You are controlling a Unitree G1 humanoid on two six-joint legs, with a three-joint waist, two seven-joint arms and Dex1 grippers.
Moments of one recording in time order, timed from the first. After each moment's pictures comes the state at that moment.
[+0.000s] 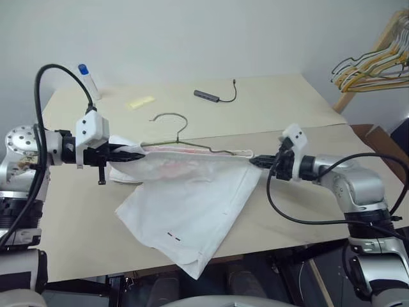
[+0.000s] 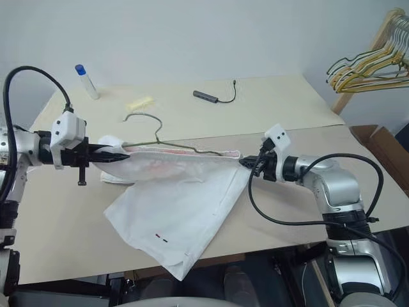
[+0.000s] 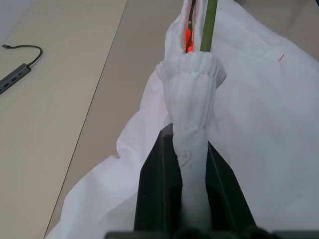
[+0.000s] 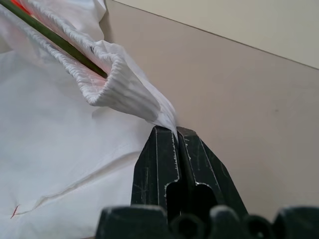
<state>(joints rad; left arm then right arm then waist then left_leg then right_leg) -0.54 0.92 0.02 0.21 -0.31 0.16 -1.42 -0.50 -0.65 0.04 -0.03 0.42 0.80 0.85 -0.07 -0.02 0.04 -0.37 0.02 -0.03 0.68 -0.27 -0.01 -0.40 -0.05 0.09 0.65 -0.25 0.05</state>
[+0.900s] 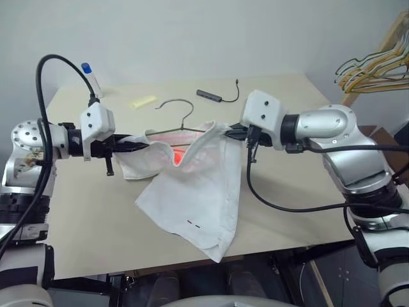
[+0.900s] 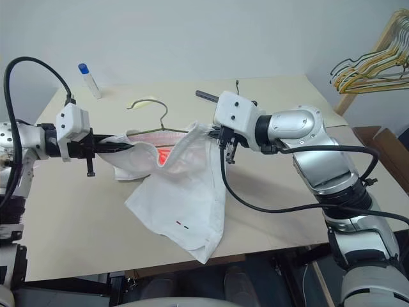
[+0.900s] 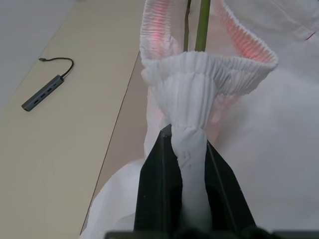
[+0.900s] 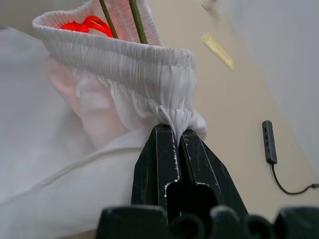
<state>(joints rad) -0.57 0.87 0.04 0.19 -0.32 0.14 -1.35 -0.81 -0.71 0.32 -0.28 0.17 0.65 0.91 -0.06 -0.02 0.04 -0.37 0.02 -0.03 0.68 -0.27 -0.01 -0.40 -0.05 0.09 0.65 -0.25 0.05</state>
